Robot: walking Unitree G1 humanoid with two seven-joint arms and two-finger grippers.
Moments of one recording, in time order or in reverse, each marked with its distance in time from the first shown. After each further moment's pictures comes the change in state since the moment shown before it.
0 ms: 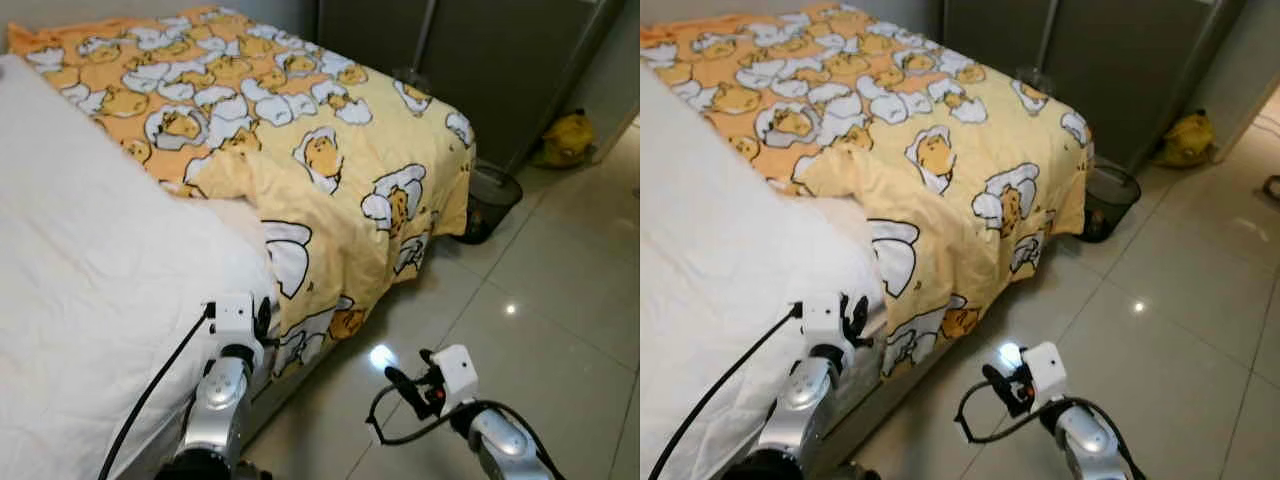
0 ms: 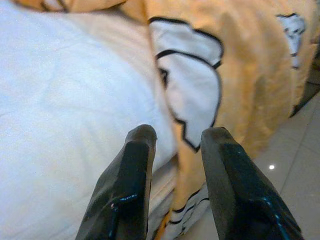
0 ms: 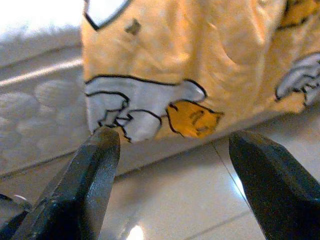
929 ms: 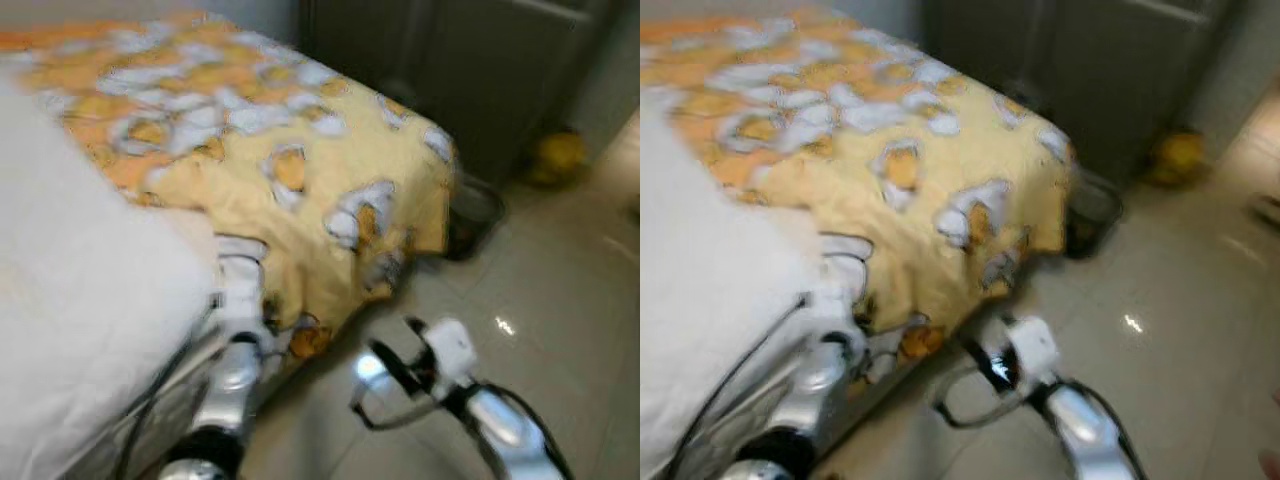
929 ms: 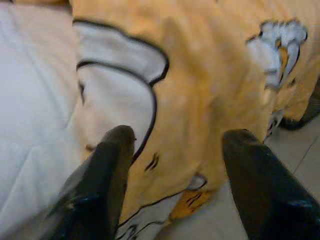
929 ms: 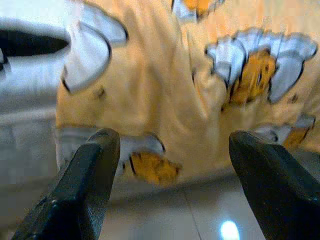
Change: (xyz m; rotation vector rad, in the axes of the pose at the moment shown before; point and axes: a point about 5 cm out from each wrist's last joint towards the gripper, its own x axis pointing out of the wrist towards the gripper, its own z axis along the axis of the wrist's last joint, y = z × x) left arm 0.015 -0.009 0.011 -0.027 0.039 0.059; right arm -0.012 0.023 0.057 -0.063 -0.105 0.026
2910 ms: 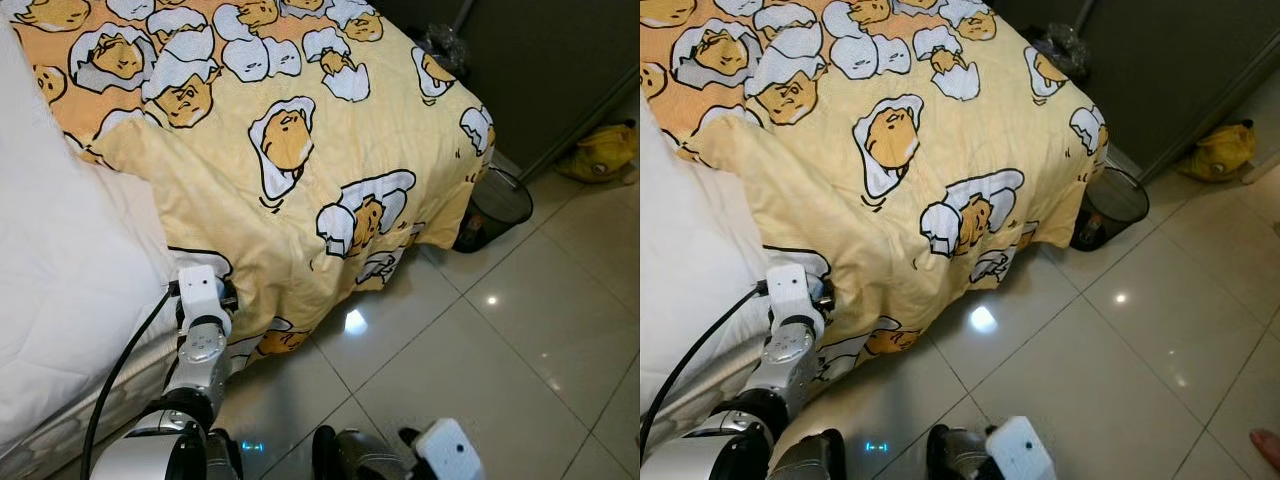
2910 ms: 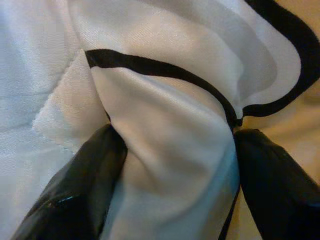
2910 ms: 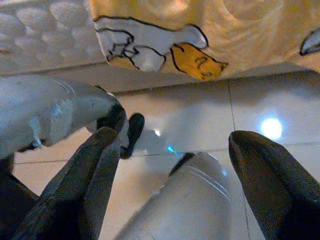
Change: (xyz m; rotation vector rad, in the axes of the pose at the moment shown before) left arm 0.018 0.061 0.011 0.003 0.057 0.277; right arm -0.093 0.088 0.008 0.071 0.302 0.181
